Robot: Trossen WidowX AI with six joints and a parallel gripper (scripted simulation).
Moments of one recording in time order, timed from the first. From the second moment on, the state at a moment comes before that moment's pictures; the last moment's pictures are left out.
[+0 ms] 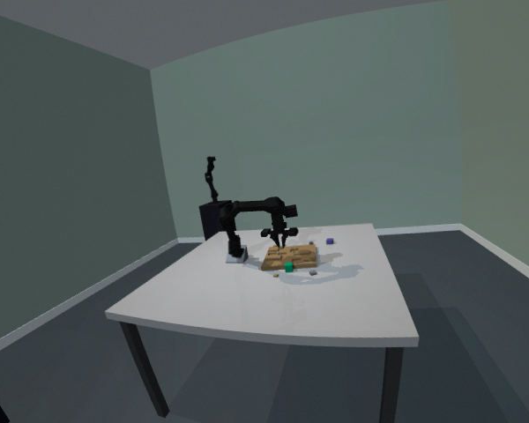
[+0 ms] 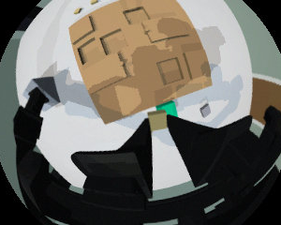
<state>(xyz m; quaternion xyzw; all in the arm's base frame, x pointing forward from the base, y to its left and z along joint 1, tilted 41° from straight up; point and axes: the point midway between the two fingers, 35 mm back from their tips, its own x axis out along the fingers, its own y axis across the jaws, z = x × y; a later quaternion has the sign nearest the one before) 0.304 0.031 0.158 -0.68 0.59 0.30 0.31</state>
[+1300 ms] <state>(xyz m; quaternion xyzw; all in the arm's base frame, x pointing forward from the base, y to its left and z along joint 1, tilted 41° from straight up) 0.241 -0.062 0.215 -0.69 0.60 0.29 0.30</state>
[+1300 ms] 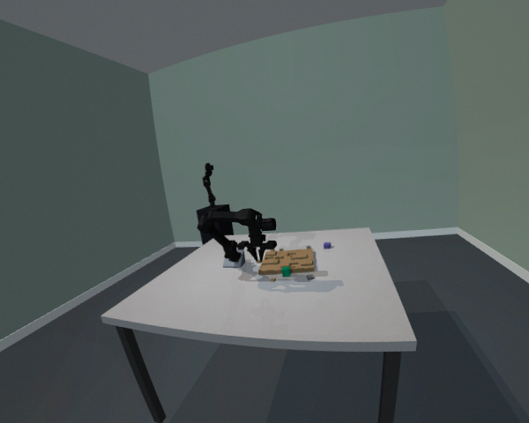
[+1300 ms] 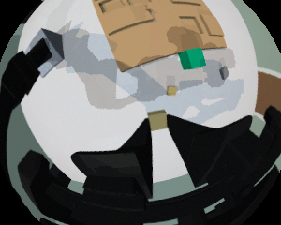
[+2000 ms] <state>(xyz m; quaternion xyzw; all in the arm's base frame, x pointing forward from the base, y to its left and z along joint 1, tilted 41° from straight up) 0.248 -0.083 0.191 -0.69 0.60 0.29 0.30</state>
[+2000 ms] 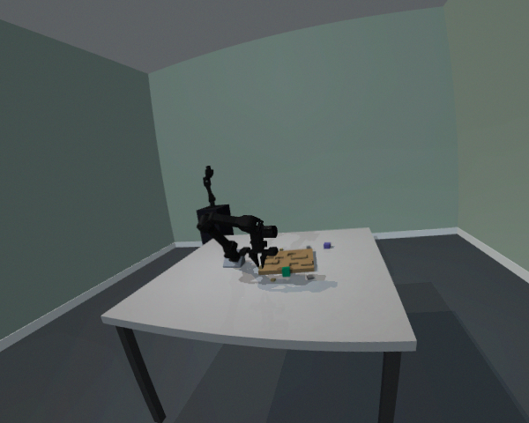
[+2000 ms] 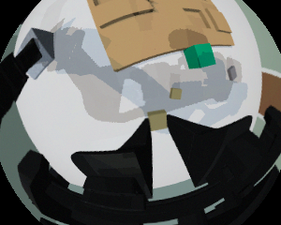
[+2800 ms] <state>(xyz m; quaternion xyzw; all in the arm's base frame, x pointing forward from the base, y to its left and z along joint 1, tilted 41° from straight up) 0.253 -0.109 0.163 -0.69 0.60 0.29 0.30</state>
